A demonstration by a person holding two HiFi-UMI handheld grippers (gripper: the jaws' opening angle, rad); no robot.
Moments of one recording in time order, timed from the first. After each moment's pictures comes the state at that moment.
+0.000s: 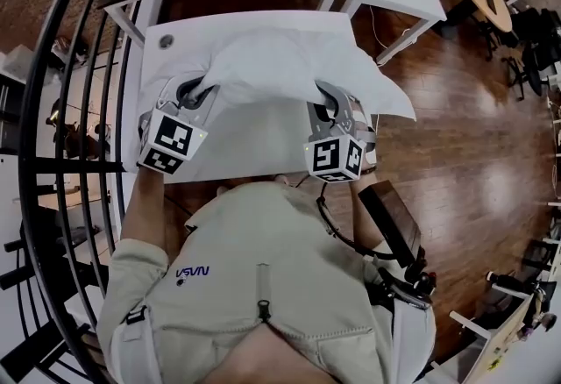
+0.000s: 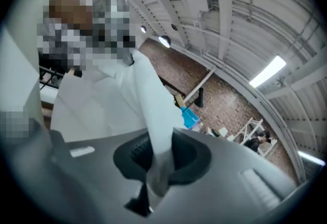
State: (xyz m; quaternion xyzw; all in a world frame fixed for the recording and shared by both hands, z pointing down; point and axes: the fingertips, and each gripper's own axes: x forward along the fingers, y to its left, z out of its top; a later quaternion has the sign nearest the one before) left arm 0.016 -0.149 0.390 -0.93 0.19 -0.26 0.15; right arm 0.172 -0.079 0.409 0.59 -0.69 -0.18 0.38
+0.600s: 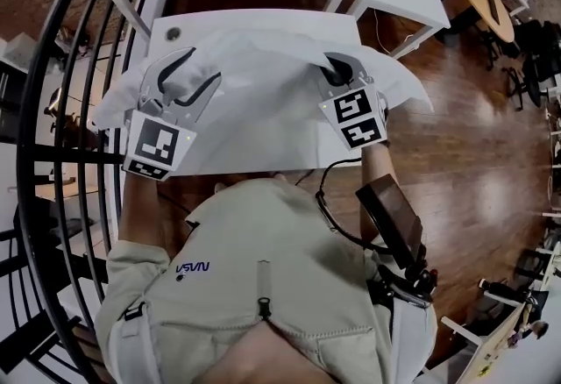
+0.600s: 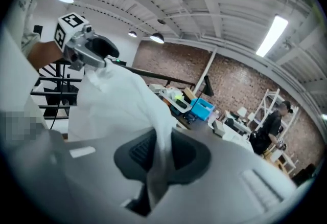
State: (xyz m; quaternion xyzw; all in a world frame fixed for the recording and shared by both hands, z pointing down) left arm -0.007 -0.140 0.317 -0.93 0.22 -0.19 0.21; right arm 0.177 -0.122 0.367 0.57 -0.75 -0.02 0.33
